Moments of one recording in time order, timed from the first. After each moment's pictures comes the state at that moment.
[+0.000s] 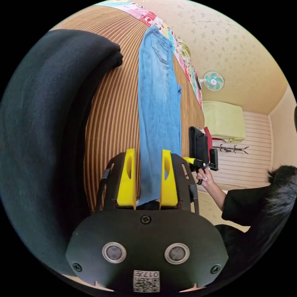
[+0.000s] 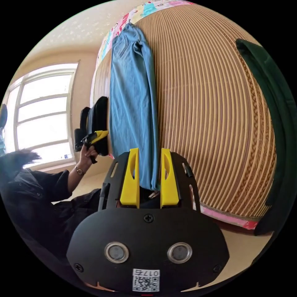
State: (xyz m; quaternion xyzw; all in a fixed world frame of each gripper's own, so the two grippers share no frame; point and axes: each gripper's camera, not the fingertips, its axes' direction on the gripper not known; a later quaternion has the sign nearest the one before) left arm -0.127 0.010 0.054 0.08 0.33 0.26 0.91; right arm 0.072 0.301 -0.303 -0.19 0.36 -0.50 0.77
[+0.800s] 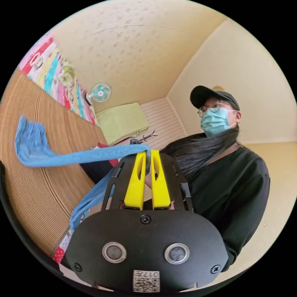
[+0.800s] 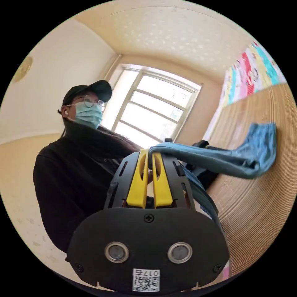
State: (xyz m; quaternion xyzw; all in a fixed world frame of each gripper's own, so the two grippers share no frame) left arm -0.122 0.156 -0.215 0.13 0.62 0.51 0.58; right arm -0.149 0.520 -0.419 -0.41 -0.08 -0.67 0.61
